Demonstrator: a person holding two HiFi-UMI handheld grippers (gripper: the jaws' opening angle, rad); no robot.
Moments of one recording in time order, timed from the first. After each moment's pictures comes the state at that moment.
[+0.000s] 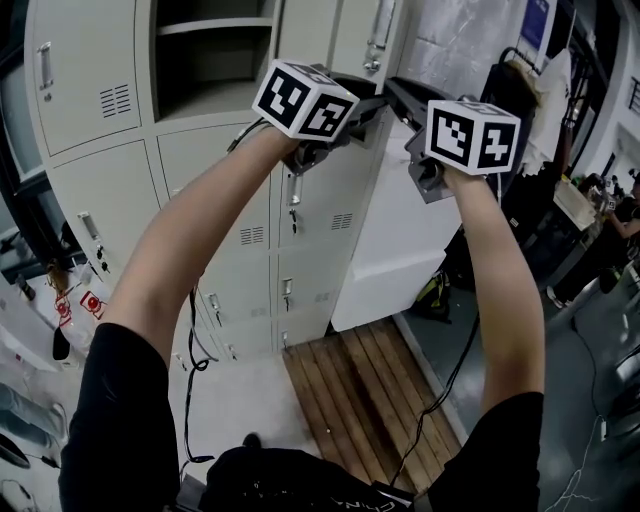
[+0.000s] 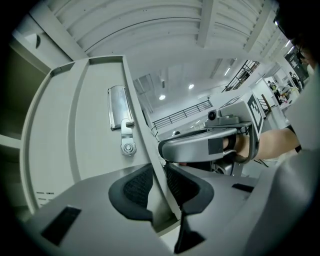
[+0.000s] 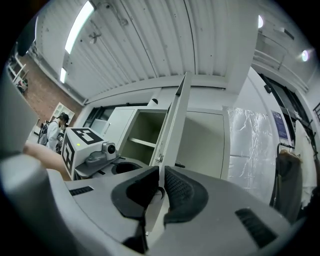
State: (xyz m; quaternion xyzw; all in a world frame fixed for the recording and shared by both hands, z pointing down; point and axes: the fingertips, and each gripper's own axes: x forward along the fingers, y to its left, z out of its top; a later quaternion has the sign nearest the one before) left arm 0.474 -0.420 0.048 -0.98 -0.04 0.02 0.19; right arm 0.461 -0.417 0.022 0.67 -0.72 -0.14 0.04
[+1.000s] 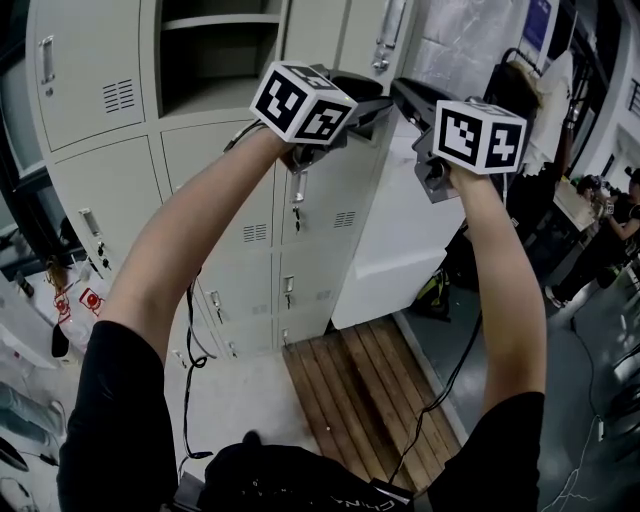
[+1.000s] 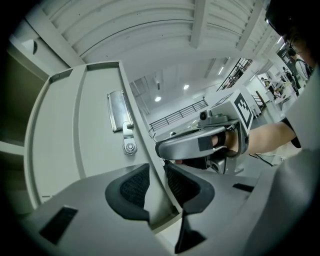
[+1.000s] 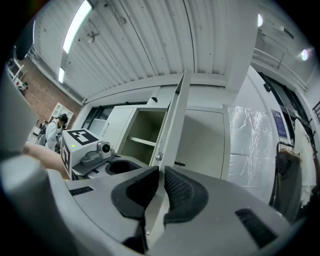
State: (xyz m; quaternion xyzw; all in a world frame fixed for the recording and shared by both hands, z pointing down) left arm 0.461 -0.422 0.055 -0.98 -0.05 0.03 0.21; right arm 0.459 -0.419 0.025 0.68 -0.72 -0.13 0.04
